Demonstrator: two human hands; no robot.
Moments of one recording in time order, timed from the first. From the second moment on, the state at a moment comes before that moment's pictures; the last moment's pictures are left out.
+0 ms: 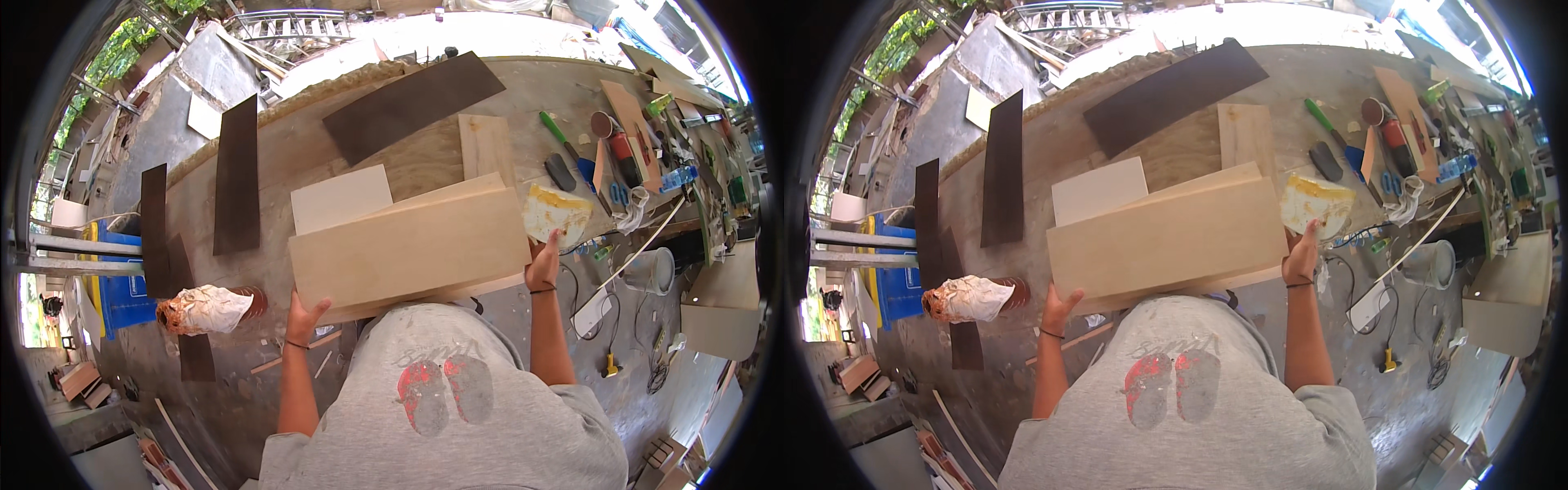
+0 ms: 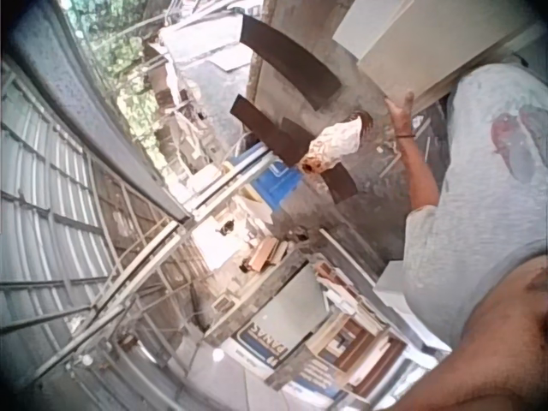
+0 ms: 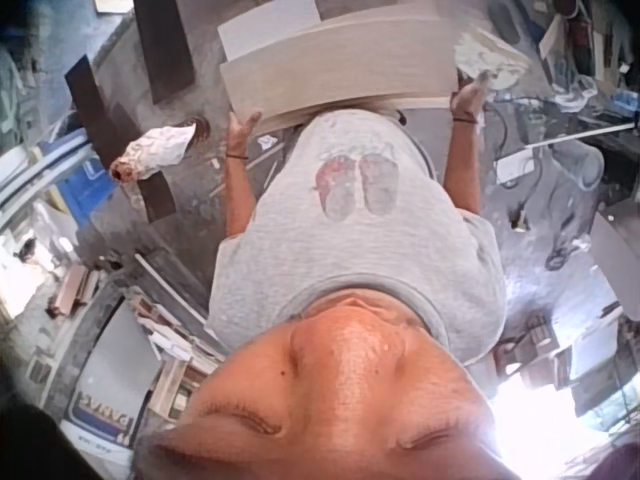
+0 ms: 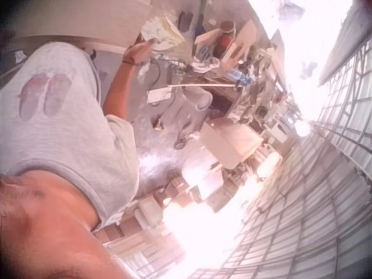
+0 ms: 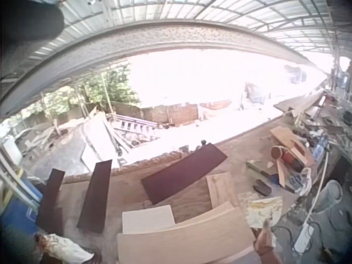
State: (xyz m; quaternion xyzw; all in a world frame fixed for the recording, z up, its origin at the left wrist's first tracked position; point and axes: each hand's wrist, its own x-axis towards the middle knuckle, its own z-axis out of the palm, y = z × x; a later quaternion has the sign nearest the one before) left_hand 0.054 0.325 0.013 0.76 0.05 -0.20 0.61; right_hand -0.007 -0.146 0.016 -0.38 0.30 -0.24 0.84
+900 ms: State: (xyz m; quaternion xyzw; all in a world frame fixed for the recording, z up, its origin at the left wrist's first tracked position) left_hand 0.081 0.159 0.038 0.89 -0.27 0.11 0.35; right_hand 0.030 -0.155 0.028 -0.49 0.25 -0.31 0.77
